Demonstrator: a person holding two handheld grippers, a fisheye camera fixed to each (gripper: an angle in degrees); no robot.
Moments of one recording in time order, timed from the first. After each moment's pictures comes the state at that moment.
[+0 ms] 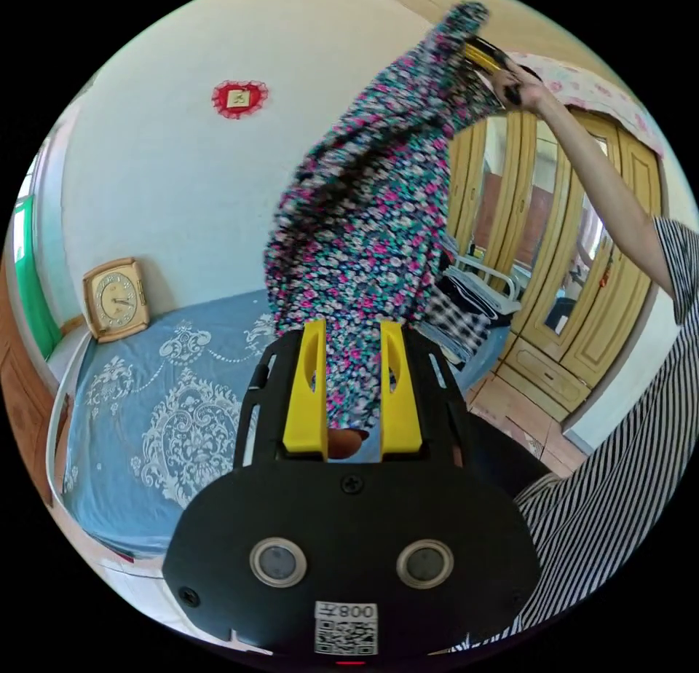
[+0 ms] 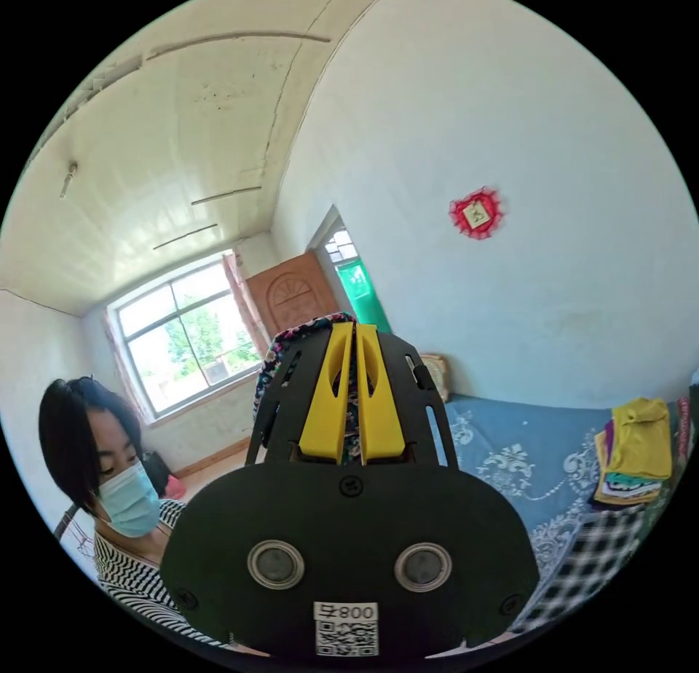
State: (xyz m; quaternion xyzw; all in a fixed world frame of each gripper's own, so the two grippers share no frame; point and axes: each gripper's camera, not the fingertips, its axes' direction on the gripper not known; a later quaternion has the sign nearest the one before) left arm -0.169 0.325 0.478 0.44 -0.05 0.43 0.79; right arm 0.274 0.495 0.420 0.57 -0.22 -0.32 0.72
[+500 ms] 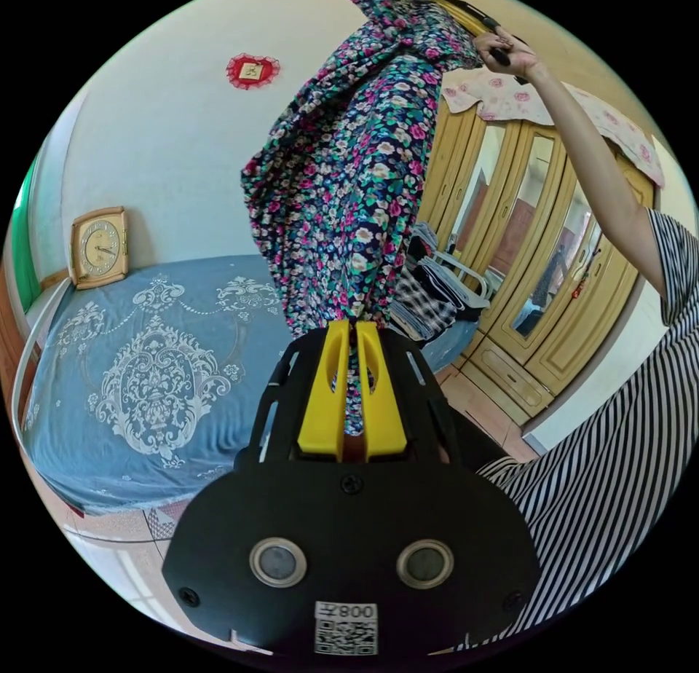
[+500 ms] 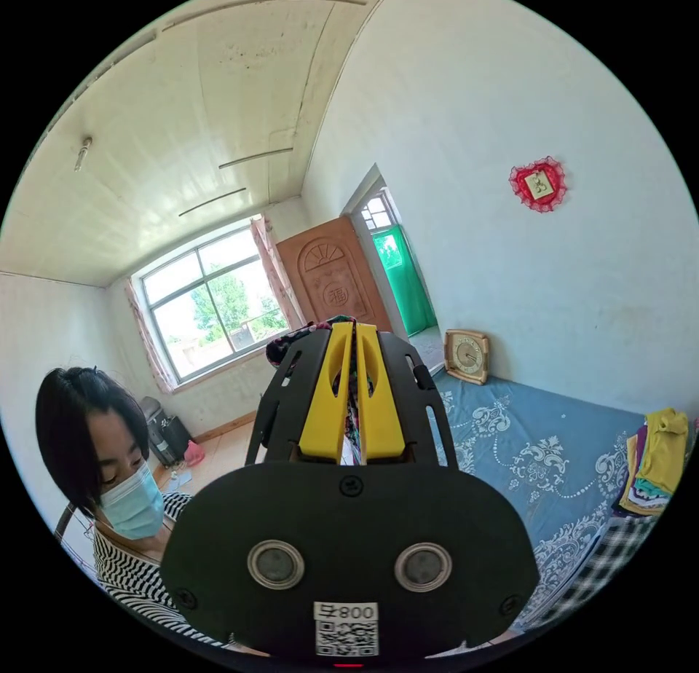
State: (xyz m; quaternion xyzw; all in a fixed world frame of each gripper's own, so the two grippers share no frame) left arm -0.238 0.414 0.456 0.40 0.03 0.40 0.82; right arm 0.183 0.502 0.466 0.52 -0.20 -0.38 0.74
